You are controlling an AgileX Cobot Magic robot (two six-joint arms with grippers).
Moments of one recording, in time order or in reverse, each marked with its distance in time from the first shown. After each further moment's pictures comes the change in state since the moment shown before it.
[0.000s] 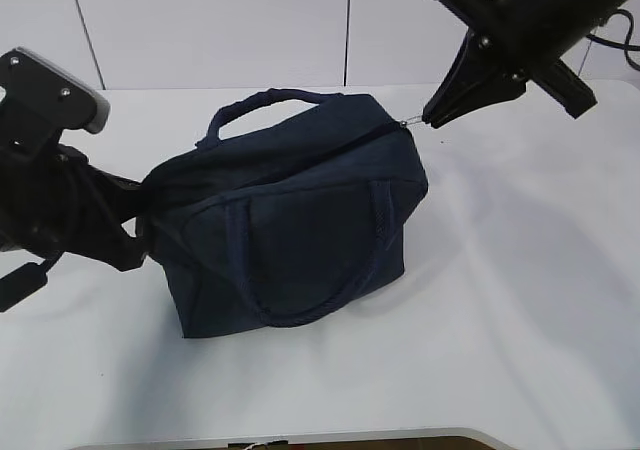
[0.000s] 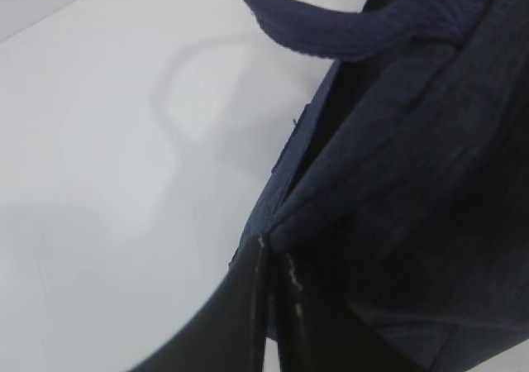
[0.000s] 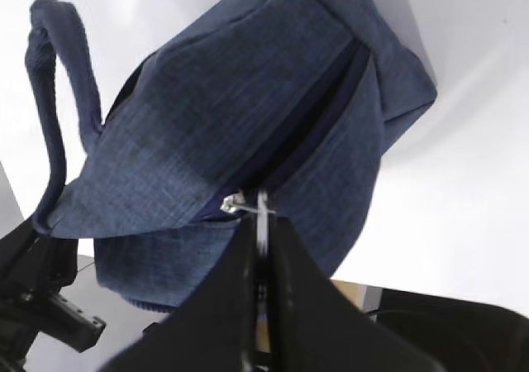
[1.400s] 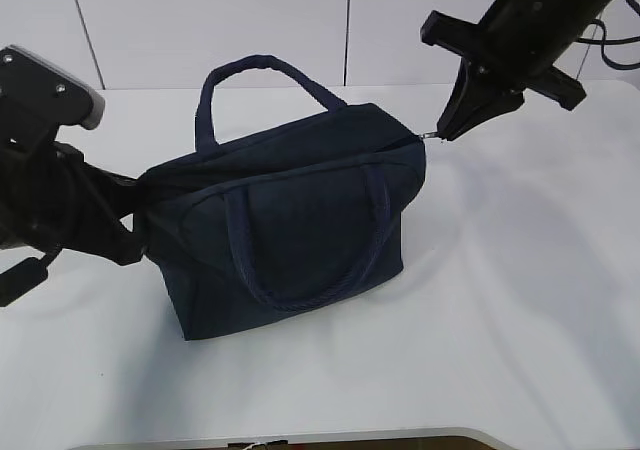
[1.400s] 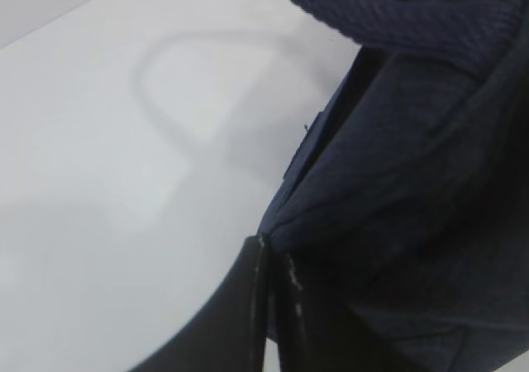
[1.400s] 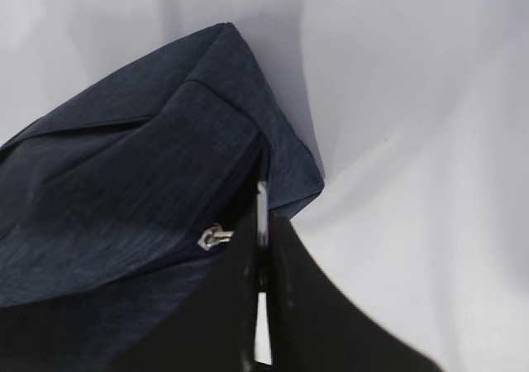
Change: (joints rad) left arm 0.000 0.000 0.000 -0.024 -0.029 0.000; right arm -0.014 0.154 -0.130 -0.180 0.006 -0.140
